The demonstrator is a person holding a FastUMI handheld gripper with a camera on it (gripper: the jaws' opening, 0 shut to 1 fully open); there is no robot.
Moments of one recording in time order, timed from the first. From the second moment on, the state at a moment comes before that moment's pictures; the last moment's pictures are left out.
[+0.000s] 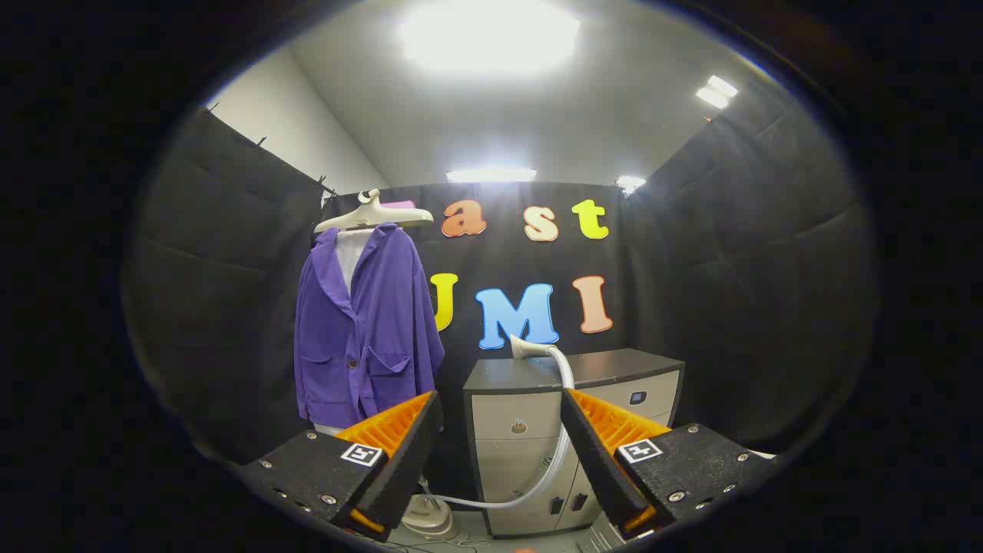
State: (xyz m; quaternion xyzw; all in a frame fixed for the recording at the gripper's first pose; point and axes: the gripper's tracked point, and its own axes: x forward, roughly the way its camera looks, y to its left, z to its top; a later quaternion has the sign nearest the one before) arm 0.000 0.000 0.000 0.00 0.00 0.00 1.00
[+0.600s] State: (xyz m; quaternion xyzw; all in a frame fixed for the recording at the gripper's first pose) arm 0.000 -0.002 -0.001 0.01 0.01 0.01 1.00
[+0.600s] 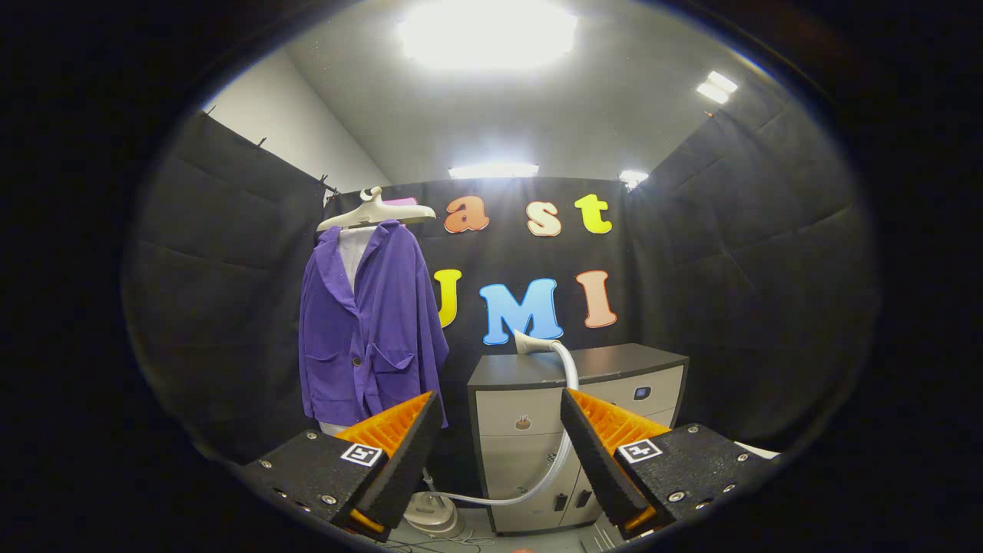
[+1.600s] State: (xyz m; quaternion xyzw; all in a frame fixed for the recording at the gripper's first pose) arm 0.047 -0.002 0.035 -0.01 -0.01 0.03 1.00
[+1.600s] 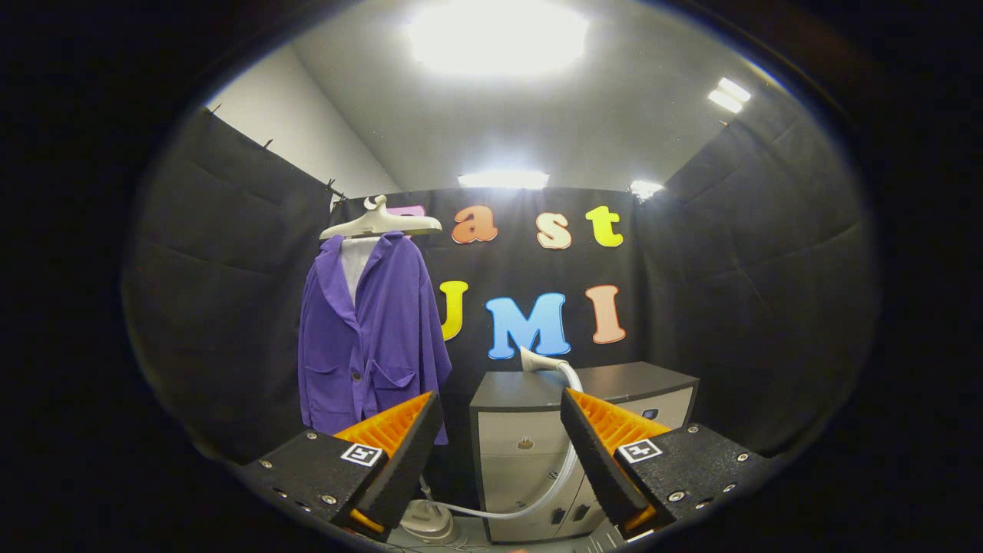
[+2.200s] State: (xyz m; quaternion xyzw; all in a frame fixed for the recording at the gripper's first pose) arm 0.186 -0.041 0.047 0.01 0.01 0.06 1.00
